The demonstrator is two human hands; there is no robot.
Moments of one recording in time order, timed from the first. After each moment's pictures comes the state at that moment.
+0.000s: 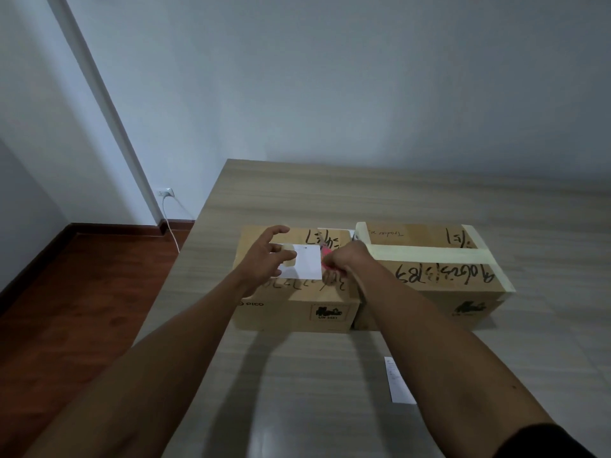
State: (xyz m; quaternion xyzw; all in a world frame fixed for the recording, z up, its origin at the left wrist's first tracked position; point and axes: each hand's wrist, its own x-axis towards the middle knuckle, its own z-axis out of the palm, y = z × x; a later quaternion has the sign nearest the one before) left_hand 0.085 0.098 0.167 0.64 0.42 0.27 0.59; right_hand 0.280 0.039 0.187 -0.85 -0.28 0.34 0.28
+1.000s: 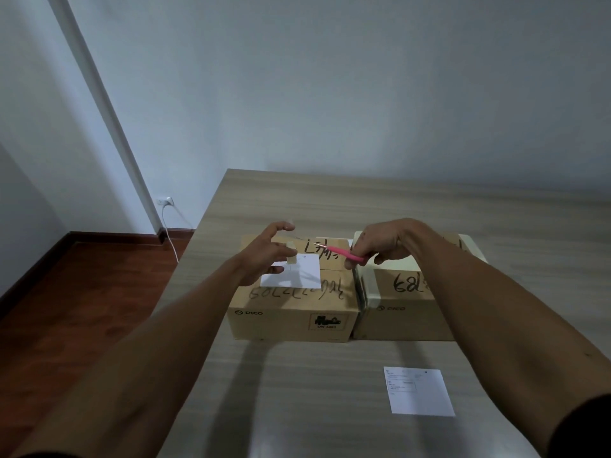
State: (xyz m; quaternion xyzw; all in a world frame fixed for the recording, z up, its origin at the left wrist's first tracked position) left_hand 0.090 0.121 0.197 0.62 0.40 0.19 0.65; right_hand 0.365 0.040 0.259 -0.70 -0.50 0.52 0.03
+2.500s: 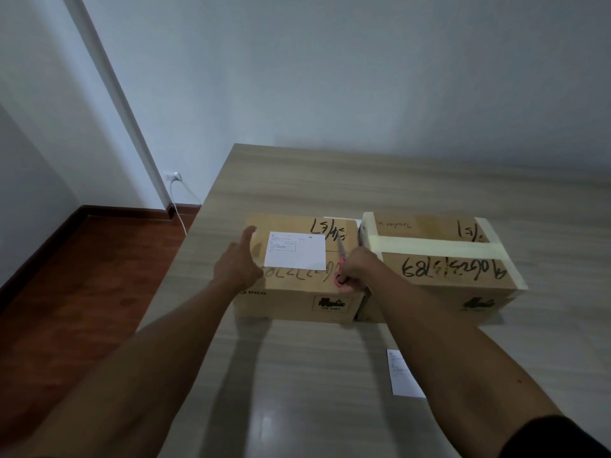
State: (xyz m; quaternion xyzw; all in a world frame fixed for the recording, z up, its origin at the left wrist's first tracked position) left_hand 0.050 0.117 0.121 0.76 0.60 0.12 0.24; right_hand 0.303 0.032 0.147 -0.81 -0.31 0.45 0.21
